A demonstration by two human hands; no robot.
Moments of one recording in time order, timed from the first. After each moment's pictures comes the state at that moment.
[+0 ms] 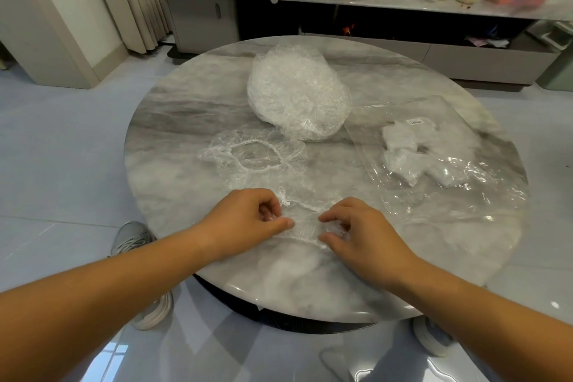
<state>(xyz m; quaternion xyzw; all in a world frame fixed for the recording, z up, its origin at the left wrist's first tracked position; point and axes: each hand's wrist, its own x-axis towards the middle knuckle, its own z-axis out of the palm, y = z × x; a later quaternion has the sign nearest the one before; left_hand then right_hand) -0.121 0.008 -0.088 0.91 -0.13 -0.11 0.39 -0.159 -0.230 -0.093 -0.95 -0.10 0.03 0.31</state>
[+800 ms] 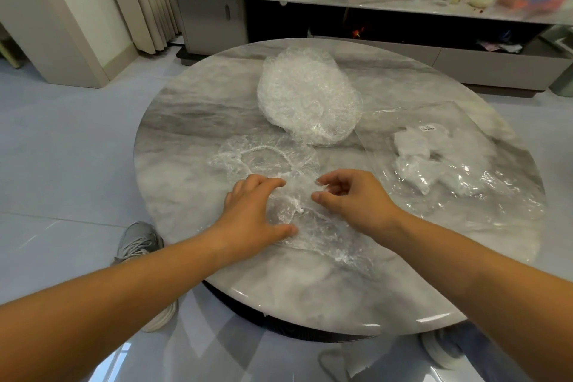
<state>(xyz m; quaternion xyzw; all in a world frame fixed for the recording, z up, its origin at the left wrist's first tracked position) -0.115 0.009 -0.093 0.94 -0.12 -0.05 0.32 -0.100 -0.204 -0.070 -0.86 0.01 0.08 0.50</state>
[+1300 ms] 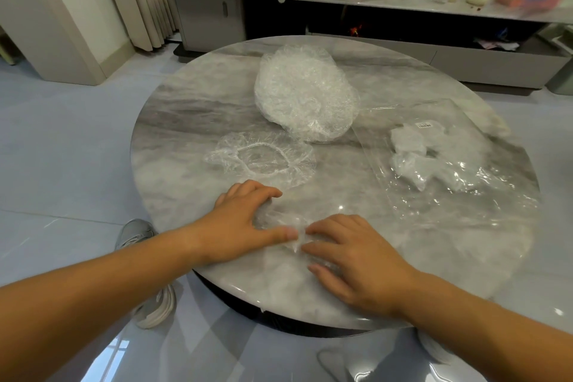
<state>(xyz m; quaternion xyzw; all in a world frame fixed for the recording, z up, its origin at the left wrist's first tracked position) -0.120 0.029 -0.083 0.92 -0.19 -0.14 0.30 -0.168 -0.226 -0.108 -0.92 -0.37 -0.06 0.14</state>
